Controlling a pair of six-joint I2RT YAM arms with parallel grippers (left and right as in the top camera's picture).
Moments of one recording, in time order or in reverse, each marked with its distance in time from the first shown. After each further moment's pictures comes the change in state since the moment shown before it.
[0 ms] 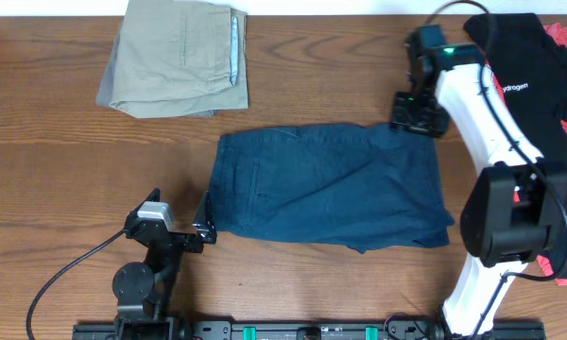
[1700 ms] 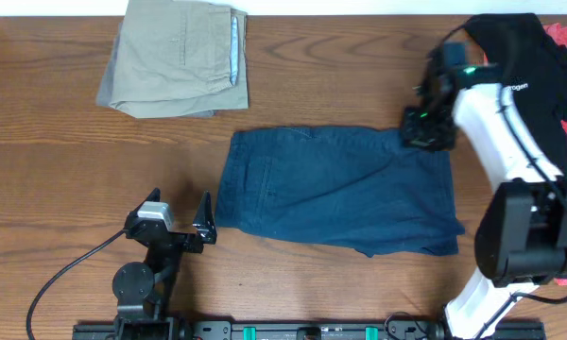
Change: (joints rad) left arm 0.000 0.000 0.000 0.000 0.000 0.000; right arm -0.015 -0.124 -0.227 0.167 -0.157 -0.084
